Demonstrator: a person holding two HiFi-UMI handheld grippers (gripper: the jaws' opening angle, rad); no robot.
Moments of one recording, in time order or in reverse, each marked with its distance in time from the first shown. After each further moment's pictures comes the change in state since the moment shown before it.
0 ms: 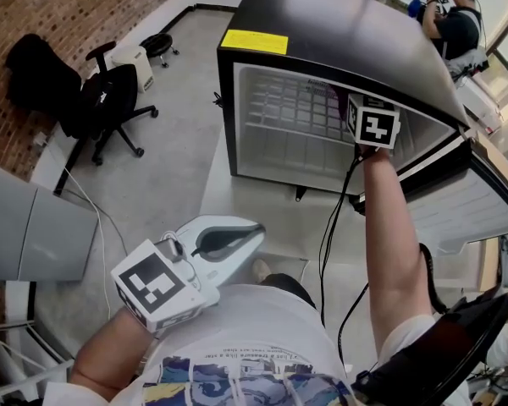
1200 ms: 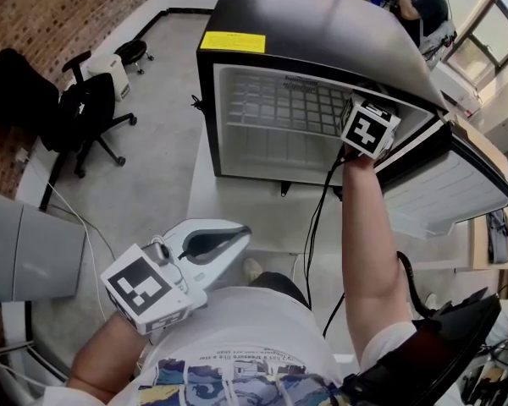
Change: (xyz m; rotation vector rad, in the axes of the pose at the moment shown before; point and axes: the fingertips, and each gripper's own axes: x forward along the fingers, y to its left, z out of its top) left arm -0.010 0.001 -0.005 0.000 -0.009 -0.049; right arm -0.062 -0.063 -0.011 0.205 -0.013 -0.385
